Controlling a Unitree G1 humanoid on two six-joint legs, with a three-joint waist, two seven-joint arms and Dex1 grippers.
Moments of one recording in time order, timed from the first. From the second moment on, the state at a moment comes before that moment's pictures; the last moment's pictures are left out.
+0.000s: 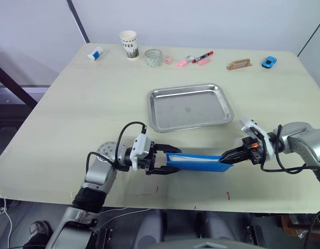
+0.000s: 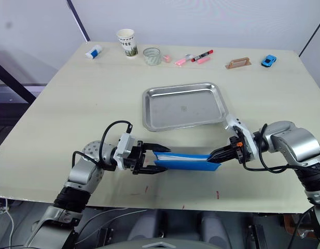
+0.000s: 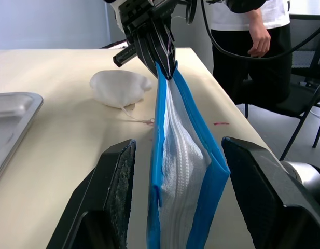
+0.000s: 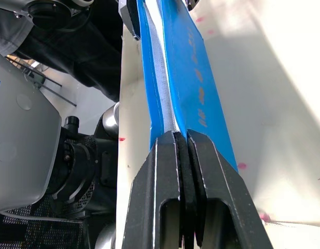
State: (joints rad) left arm -0.30 0.49 -0.16 0.10 -0.41 -0.05 -1.46; right arm -0.53 -0.89 0.26 -0.09 0.57 0.86 1.44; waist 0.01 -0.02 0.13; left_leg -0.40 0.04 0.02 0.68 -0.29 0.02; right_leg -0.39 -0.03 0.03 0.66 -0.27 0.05
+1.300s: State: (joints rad) left arm -0.31 0.49 -0.15 0.14 -0.41 -0.12 -1.44; right arm -0.03 -0.94 -0.30 -0.38 0.63 0.74 1.15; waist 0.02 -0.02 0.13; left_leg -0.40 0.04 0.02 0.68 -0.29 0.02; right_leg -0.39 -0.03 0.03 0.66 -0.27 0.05
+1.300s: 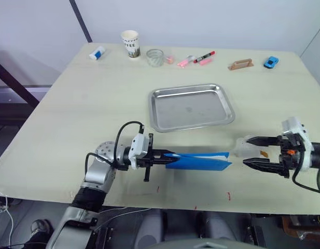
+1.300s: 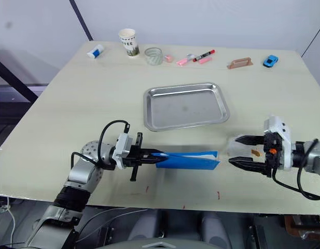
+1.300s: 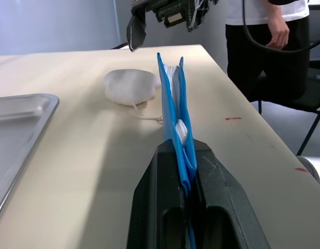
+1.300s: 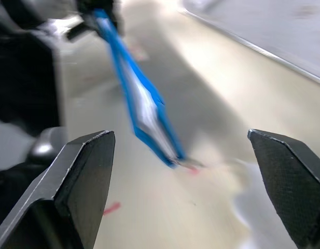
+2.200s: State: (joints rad) left arm -0.31 0.49 -0.15 0.17 -0.41 -0.14 -1.46; right arm -0.14 -0.87 -0.06 -0.27 0.40 0.74 0.85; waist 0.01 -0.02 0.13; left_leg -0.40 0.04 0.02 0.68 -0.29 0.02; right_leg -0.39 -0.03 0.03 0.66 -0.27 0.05
